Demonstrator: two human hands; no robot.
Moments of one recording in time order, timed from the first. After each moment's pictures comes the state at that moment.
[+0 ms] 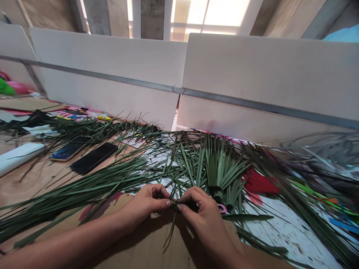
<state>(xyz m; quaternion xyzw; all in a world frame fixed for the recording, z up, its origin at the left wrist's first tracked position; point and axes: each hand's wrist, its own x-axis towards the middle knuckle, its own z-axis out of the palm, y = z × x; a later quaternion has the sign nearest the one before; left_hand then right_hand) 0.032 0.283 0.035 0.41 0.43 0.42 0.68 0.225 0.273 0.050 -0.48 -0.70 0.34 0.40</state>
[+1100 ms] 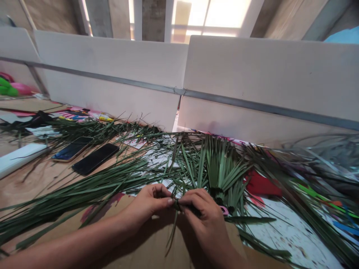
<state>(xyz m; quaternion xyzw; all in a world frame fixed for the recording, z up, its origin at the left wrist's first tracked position) 0.037 0.281 0.038 0.38 0.44 0.46 0.67 0.226 0.270 0.038 -0.40 -0.76 0.24 0.46</state>
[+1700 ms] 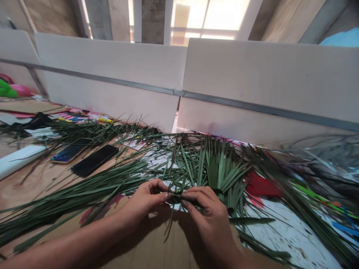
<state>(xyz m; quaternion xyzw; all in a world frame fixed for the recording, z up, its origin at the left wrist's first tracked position) 0.030 0.290 0.037 0.37 0.41 0.48 0.68 0.233 0.277 0.043 -0.41 -0.75 0.18 0.48</state>
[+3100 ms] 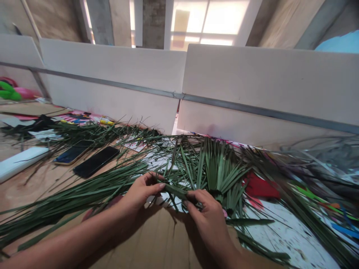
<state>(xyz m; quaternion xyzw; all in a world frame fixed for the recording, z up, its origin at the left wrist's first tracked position) 0.025 0.296 0.045 0.34 0.44 0.54 0.63 0.232 0.279 0.040 -0.49 -0.71 0.24 0.45</state>
